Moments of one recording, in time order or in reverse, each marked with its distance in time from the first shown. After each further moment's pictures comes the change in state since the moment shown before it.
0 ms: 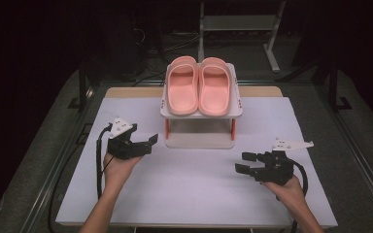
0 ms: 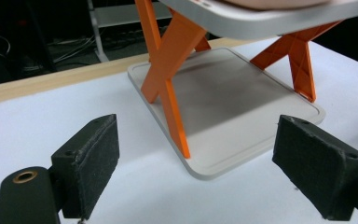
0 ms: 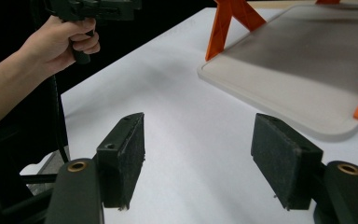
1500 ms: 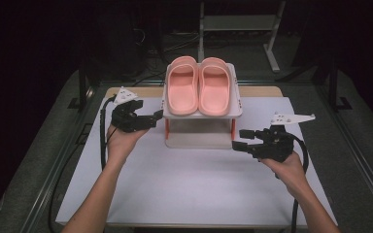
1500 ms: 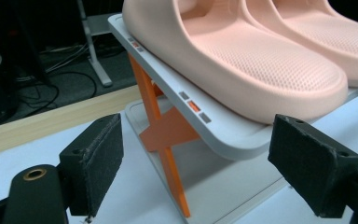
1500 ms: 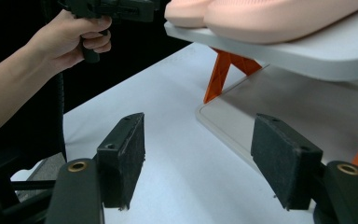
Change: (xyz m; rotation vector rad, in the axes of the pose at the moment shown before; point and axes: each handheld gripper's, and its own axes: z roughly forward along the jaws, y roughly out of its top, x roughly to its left) left arm 0.006 0.073 0.018 0.005 -0.025 0.017; right arm 0.008 0.070 -0.001 -0.011 -0.009 -0.055
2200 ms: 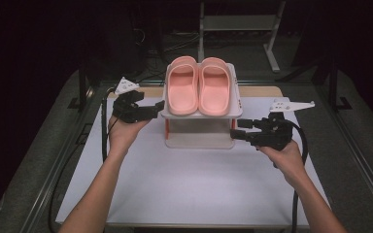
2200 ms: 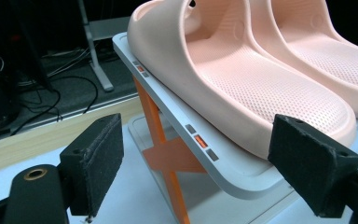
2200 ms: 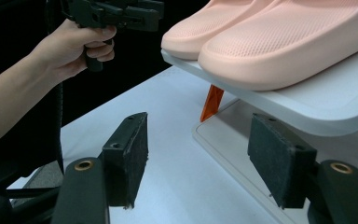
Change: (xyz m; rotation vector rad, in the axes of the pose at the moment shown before) left arm 0.005 0.022 0.008 -0.009 -0.002 -0.006; right arm -0.003 0.029 0.003 -0.016 -0.004 -0.009
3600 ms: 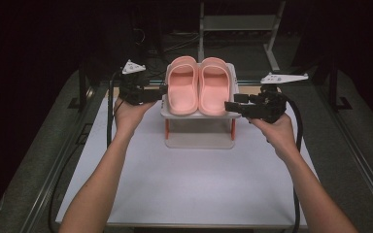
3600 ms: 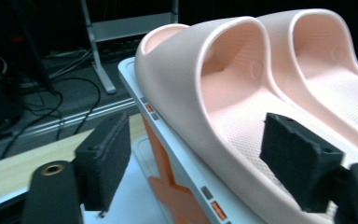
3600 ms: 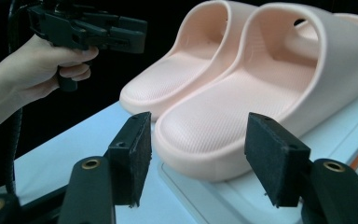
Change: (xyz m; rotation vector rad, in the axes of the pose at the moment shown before) left arm 0.009 0.037 0.027 0.011 0.005 -0.018; right arm -0.012 0.058 0.017 -0.019 -0.122 -0.025
